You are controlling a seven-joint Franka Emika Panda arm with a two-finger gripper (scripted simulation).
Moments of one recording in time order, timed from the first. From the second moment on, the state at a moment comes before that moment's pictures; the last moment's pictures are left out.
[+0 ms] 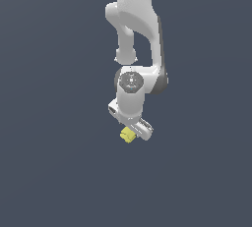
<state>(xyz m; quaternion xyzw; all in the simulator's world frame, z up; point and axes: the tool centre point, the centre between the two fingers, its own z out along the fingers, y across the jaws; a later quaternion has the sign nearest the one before) 0.041 0.015 0.081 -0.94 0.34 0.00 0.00</state>
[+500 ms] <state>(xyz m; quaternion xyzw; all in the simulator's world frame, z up) 0.040 0.014 0.043 -0.94 0.34 0.00 0.00</state>
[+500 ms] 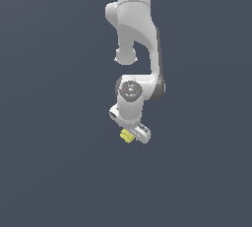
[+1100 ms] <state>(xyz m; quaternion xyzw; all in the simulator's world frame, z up) 0.041 0.015 0.032 -0.94 0.34 0.00 0.00</state>
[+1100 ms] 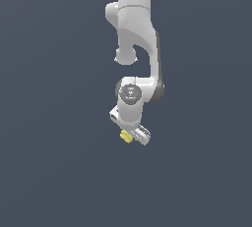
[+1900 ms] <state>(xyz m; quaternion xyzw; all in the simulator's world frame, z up) 0.073 -0.011 0.088 -0.94 0.33 -0.05 0.02</state>
